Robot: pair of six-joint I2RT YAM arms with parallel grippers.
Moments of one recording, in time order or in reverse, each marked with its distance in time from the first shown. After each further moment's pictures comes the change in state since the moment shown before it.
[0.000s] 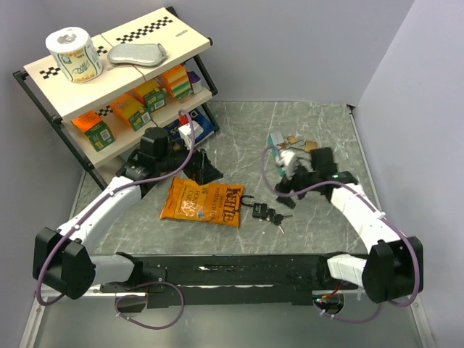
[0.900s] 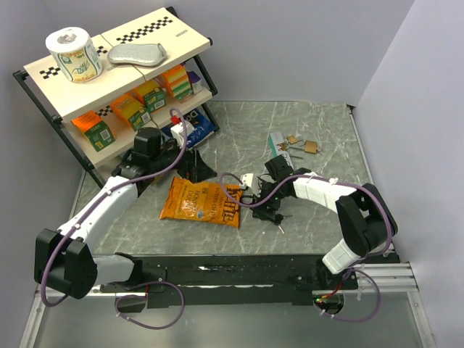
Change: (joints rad) left arm 0.089 0.000 -0.022 -0.024 0.066 -0.046; right arm 0.354 0.390 0.028 0.089 0.111 -0.111
